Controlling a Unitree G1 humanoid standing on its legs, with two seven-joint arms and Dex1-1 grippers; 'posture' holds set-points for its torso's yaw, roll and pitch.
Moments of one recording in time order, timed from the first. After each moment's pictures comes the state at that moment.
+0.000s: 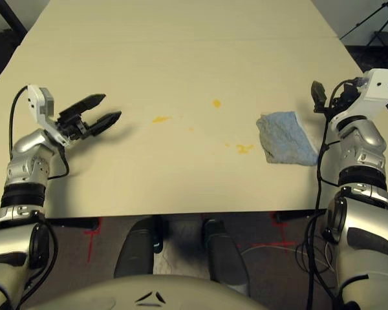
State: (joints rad) left arm -0.43 0.56 0.18 0.35 -0.46 0.07 -1.22; right arm -0.71 -0.64 -0.41 1.03 0.33 -0.11 0.48
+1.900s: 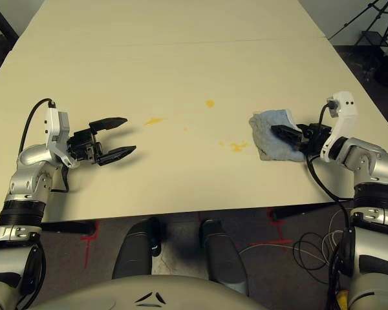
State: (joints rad) left arm -0.37 0.55 0.10 0.30 -0.45 -0.07 -1.29; right arm -0.50 -0.69 -0.28 0.56 0.37 0.65 0.94
